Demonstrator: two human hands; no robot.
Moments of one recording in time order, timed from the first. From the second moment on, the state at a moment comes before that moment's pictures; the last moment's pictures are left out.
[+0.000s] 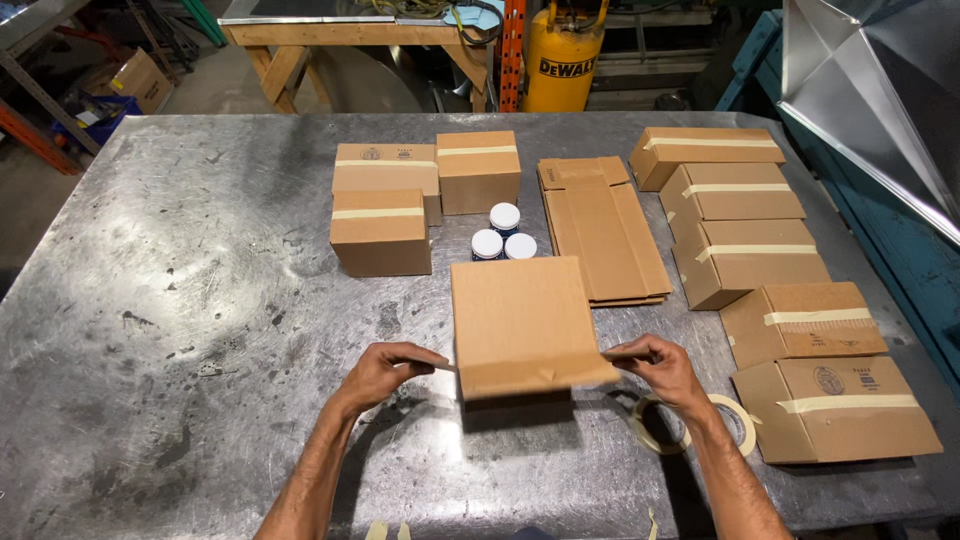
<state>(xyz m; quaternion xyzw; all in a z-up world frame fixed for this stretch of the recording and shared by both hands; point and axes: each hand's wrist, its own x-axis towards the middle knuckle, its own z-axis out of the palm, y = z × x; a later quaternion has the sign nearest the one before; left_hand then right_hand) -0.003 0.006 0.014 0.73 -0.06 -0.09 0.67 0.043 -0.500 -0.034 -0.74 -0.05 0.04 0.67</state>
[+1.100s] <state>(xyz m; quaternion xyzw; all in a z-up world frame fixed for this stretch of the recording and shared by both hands) -0.091 -0.063 -0.085 0.83 0.12 -0.17 0.52 -0.071 -0.413 -0.105 -0.73 0.18 0.14 0.64</state>
